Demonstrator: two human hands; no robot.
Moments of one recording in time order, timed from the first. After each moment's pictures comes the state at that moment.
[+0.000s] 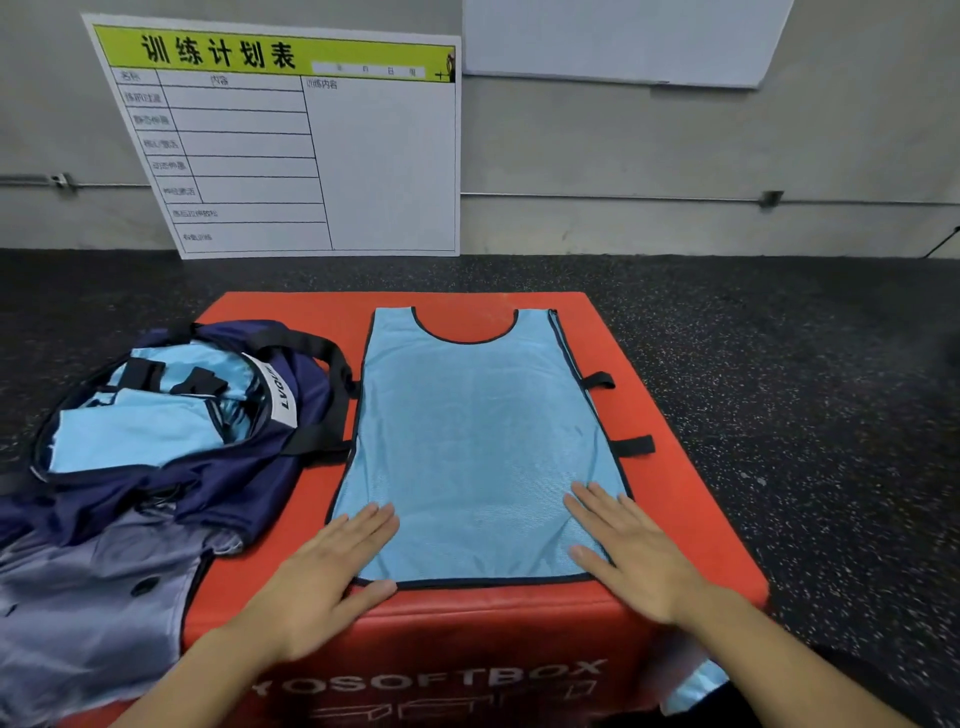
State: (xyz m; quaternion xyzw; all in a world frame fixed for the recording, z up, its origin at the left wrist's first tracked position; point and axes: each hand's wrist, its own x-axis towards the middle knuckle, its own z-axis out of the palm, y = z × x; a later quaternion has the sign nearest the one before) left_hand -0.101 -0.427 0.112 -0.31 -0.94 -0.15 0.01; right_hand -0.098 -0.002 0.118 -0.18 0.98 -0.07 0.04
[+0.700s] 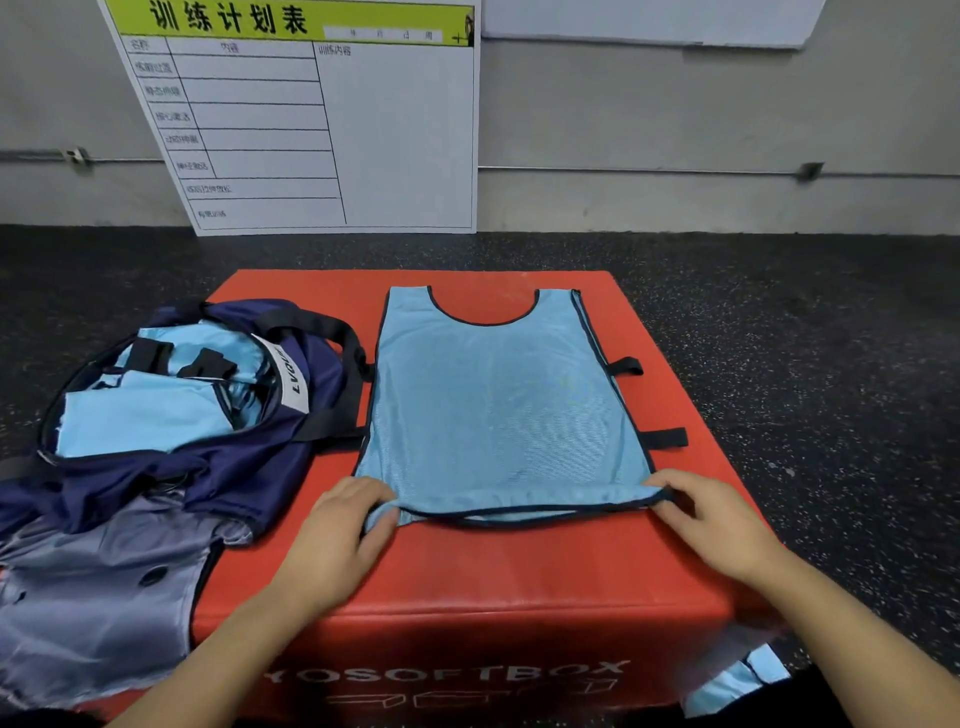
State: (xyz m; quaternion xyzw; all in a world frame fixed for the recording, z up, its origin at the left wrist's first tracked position) left_hand -0.123 -0.413 0.125 -0.21 -0.93 -0.29 0.12; right_hand -0.121 0.040 0.141 -0.11 0.95 -0.28 -0.05
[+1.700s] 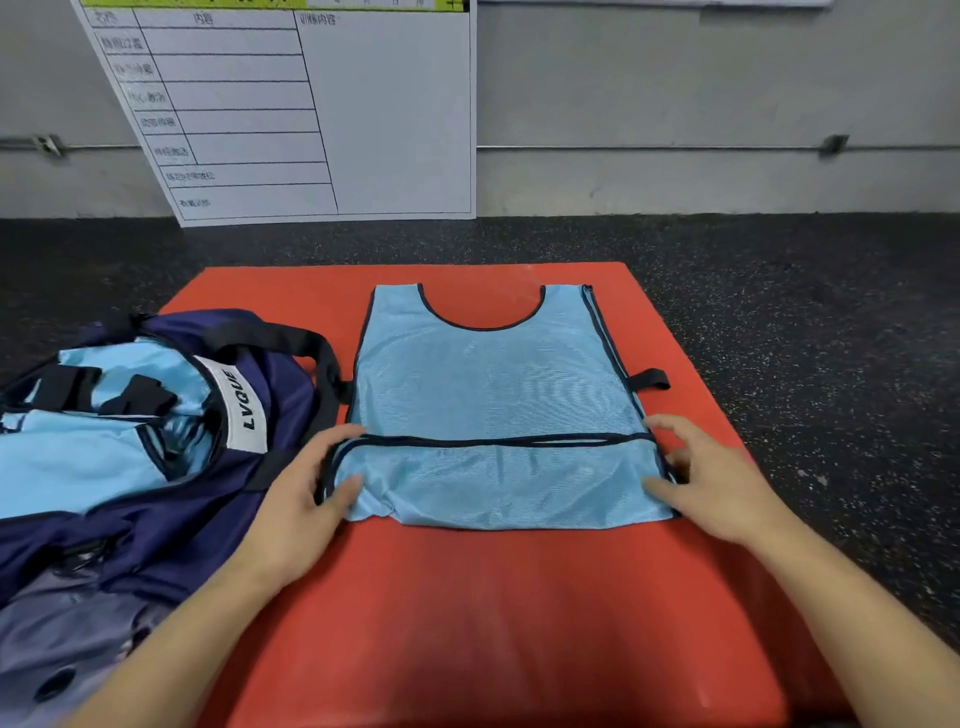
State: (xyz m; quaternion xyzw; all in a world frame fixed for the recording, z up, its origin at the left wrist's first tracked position) left_hand -0.217 -0.421 0.134 -0.10 -0.85 -0.52 0.06; right_hand -0.214 0.016 0.168 0.04 0.96 -0.29 0.01
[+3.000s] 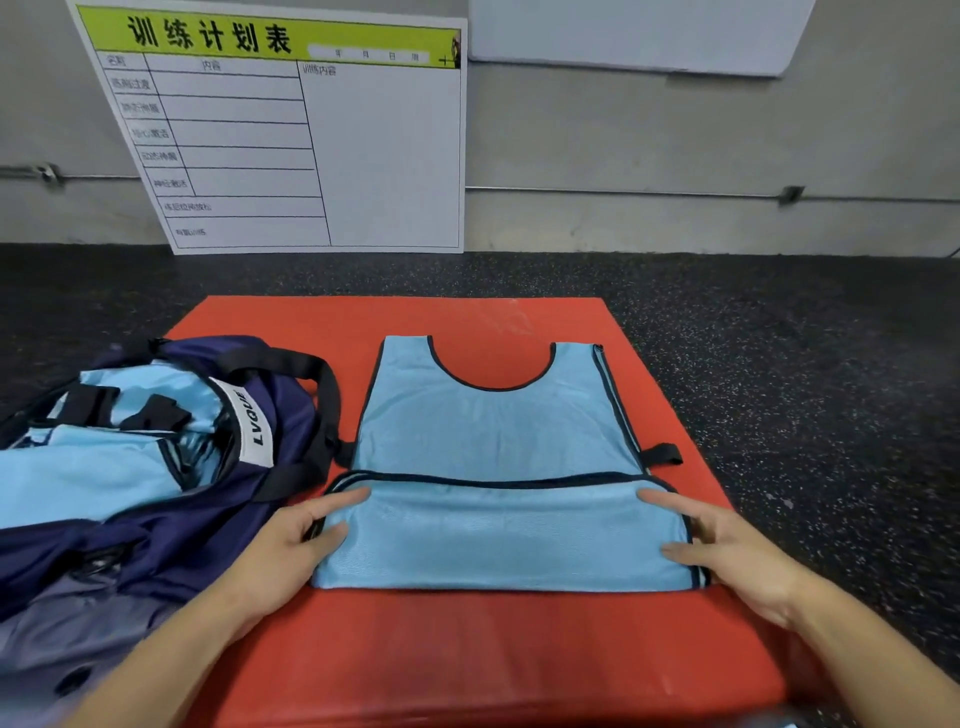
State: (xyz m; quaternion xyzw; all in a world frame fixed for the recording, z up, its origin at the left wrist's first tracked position) left_hand -0.198 -0.440 0.125 -0.08 -0.84 -0.53 -0.08; right_hand -0.160 0.060 0.148 0.03 0.80 -0.59 0.15
